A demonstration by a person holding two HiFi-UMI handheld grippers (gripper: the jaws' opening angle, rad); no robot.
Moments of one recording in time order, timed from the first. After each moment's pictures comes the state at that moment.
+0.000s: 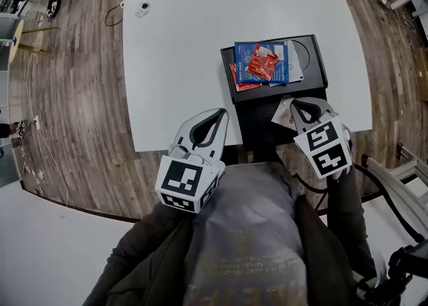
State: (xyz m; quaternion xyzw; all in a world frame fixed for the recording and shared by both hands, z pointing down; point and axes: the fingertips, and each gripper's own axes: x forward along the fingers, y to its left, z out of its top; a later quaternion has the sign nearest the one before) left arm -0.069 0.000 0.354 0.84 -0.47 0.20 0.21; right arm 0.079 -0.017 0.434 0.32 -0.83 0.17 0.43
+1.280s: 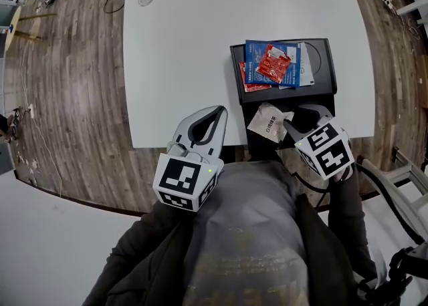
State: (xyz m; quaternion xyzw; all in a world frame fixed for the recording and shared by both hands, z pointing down) left arm -0.092 -0.006 0.370 0.82 -0.48 0.19 0.24; right arm 0.057 0.009 0.464 0.23 -0.82 0.24 0.47
